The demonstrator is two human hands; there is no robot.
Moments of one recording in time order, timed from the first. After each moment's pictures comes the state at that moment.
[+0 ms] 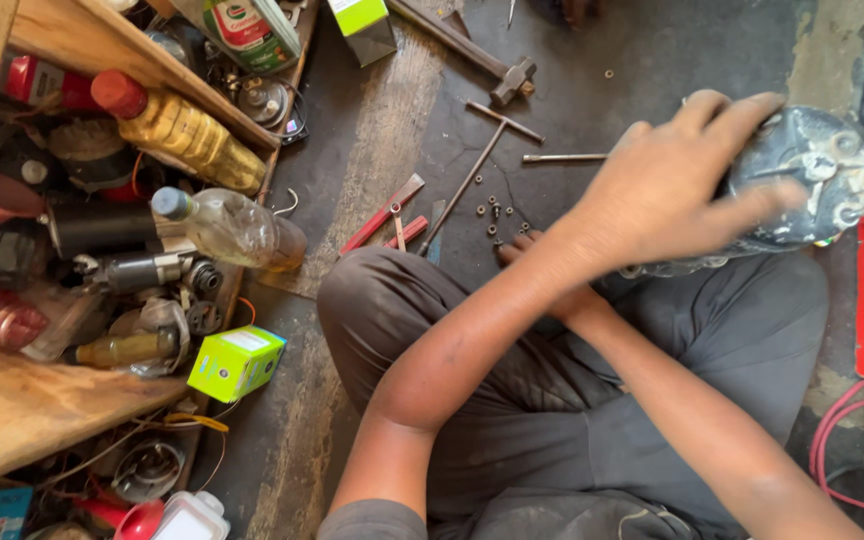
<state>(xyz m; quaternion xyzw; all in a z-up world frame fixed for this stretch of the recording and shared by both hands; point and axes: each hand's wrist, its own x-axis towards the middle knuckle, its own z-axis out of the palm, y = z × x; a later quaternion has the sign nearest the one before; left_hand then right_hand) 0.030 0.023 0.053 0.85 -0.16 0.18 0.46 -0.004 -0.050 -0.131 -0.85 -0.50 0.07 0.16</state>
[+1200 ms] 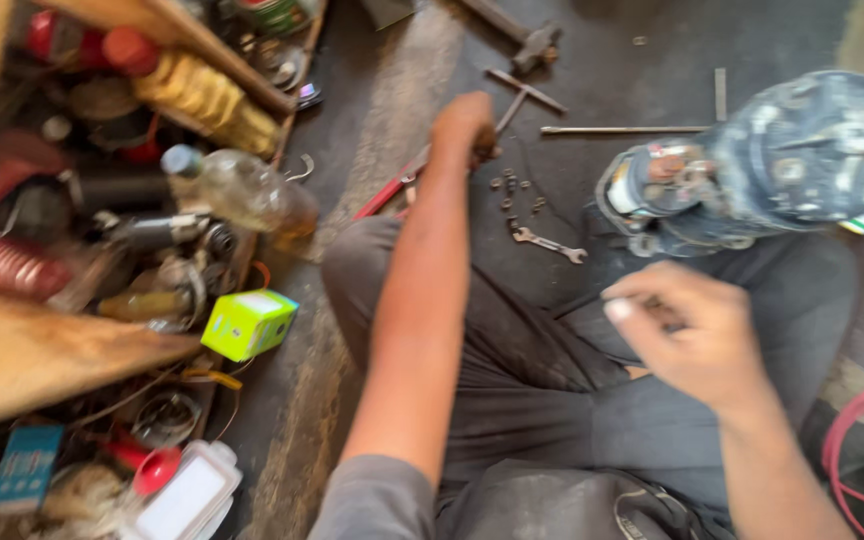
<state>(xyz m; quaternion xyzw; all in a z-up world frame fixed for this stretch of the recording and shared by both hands) 0.104 0.187 -0.127 0.88 0.19 -0.34 0.29 -0.070 -0.150 0.032 -0.83 -0.21 0.14 0.50</state>
